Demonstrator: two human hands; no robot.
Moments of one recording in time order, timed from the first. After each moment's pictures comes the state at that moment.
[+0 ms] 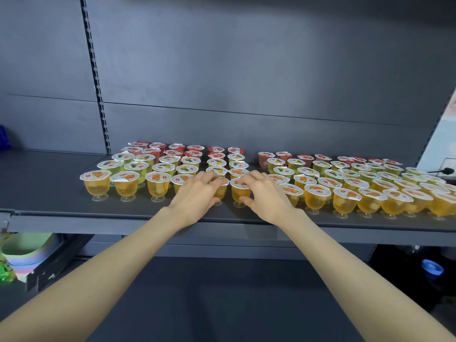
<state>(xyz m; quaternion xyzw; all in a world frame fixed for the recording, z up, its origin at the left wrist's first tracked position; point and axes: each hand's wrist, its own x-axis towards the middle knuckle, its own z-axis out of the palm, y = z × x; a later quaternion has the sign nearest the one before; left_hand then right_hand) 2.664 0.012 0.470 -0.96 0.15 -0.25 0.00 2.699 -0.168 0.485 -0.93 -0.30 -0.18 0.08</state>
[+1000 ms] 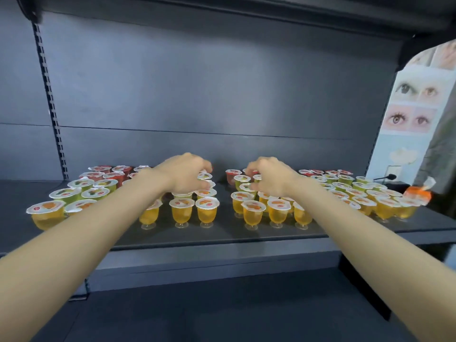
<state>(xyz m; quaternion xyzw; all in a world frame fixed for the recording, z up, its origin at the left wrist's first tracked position) 2.682 -0.023 0.577 -0.97 0.17 -0.15 0.01 2.708 -0.241 0.574 -0.96 -0.23 -0.15 0.03</state>
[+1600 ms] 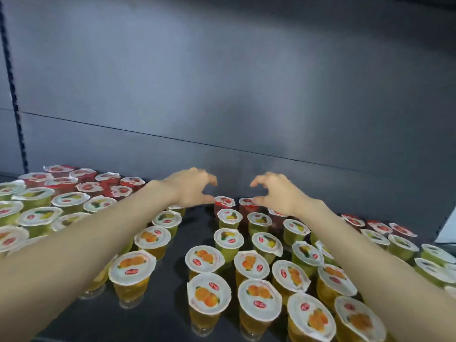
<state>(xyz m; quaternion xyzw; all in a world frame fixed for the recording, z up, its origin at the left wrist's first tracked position) 2.875 -0.083 0.560 -0.99 0.06 -0.11 -0.03 2.935 -0.294 0.570 -0.94 -0.32 -0.11 0.09</state>
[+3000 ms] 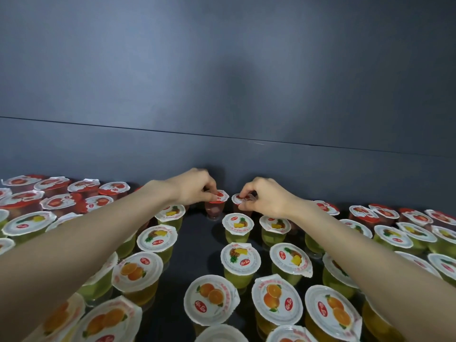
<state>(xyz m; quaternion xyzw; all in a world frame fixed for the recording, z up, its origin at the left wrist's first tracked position) 2.964 -0.053 0.532 -0.98 0.14 -0.05 -0.11 2.999 -0.254 0.524 -0.93 -0.34 -0.04 0.17</state>
